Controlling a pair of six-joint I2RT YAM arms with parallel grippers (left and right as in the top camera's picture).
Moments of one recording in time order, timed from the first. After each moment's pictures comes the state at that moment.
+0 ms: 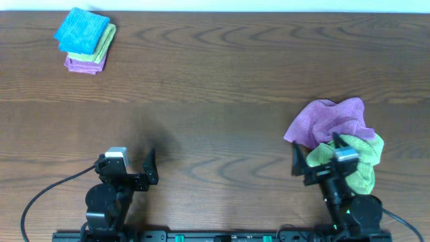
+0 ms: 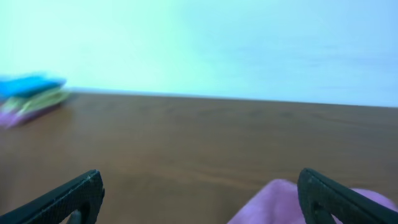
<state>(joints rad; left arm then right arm) -0.09 0.01 0.14 -0.47 0.07 -0.23 0.06 0.01 0.15 -0.18 -0.13 0.10</state>
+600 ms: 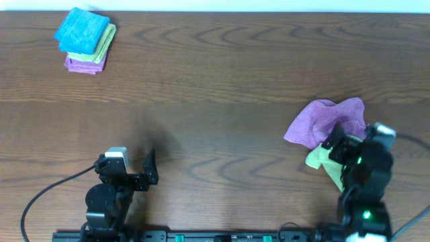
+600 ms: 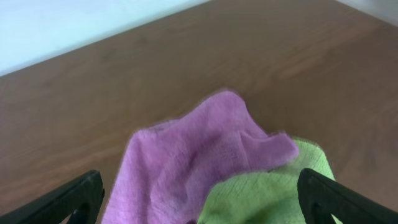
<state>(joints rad) -0.09 0.01 0.14 -0.47 0.07 -0.23 -0.15 0.66 0.44 -0.30 0.18 0.28</state>
